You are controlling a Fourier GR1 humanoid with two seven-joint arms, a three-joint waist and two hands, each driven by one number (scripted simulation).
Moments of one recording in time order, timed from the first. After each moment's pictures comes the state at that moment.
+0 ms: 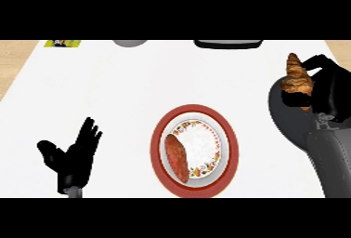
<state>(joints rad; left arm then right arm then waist) 0.07 0.10 -0.06 -1.46 0.24 0.24 0.13 -0.43 -0.33 -0.03 -1.39 1.09 -0.29 0.56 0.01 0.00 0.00</state>
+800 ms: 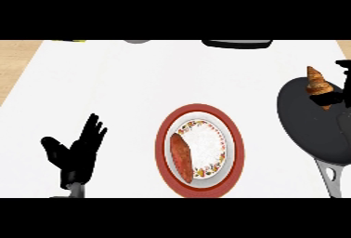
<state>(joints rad) 0.04 0.10 -0.07 -1.45 0.24 0.20 0.12 -0.70 -0.51 -0.30 -0.52 0.91 -0.46 0.11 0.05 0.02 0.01</state>
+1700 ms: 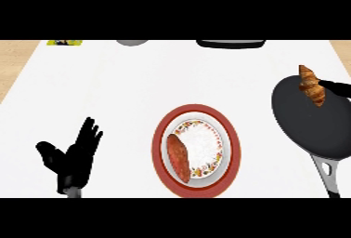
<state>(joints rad) 0.07 0.10 -0.05 -1.46 0.24 0.21 0.11 -0.76 -0.56 -0.72 -0.38 0.36 -0.16 -0.44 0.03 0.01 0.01</state>
